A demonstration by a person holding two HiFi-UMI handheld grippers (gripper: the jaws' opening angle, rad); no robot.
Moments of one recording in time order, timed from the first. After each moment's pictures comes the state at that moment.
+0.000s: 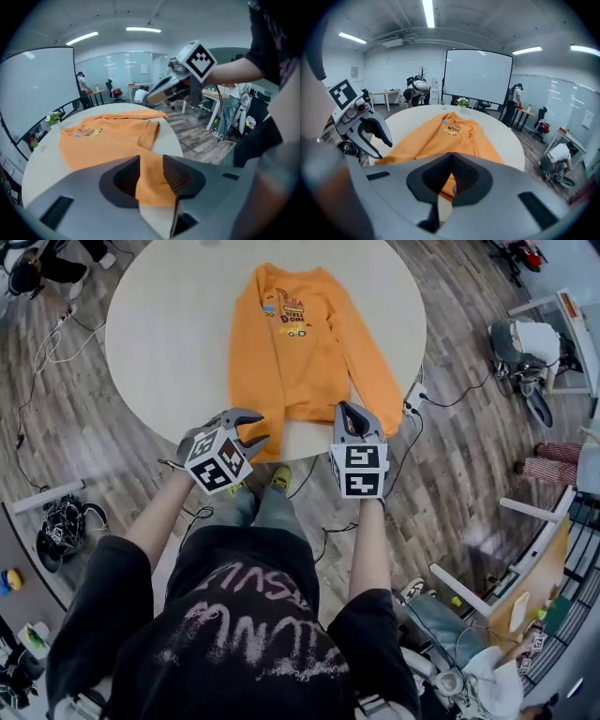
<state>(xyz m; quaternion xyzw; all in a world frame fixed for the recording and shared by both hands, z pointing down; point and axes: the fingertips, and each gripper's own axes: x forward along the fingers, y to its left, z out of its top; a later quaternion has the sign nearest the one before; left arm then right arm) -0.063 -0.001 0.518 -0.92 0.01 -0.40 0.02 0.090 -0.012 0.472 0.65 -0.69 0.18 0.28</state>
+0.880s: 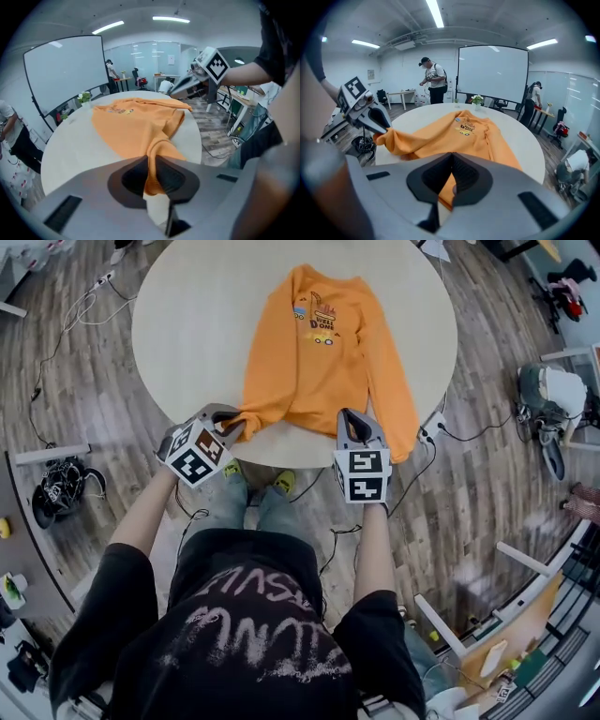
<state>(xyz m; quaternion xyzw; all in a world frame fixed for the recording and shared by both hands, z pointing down) -0.125 -0.037 0.533 -0.88 0.15 -0.45 -0.05 0.081 -0.034 0.503 0.56 -0.75 0.18 0.29</state>
